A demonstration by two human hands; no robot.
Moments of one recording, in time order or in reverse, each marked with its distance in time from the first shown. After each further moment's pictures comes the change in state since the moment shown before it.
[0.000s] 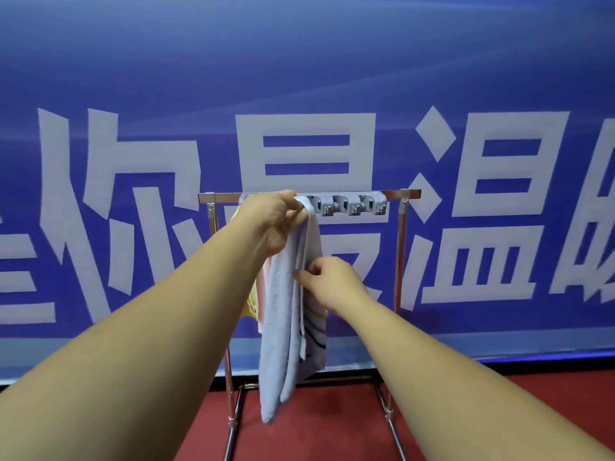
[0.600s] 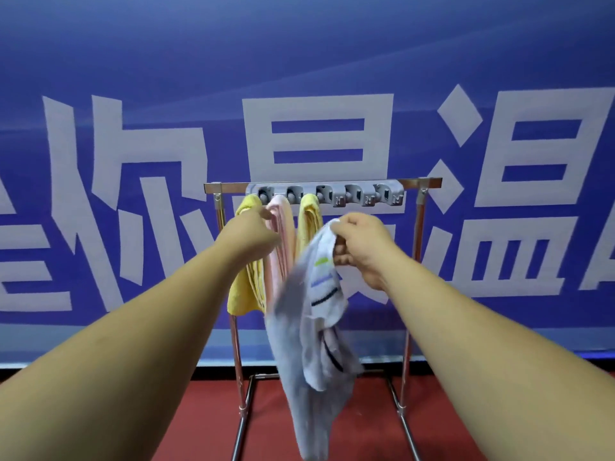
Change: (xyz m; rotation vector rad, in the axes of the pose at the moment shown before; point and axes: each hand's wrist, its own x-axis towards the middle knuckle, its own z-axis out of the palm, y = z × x) left_hand 0.041 -0.018 -0.058 1.379 0.103 0.204; right_hand 0.053 0.002 -0.033 0.653 0.082 0.099
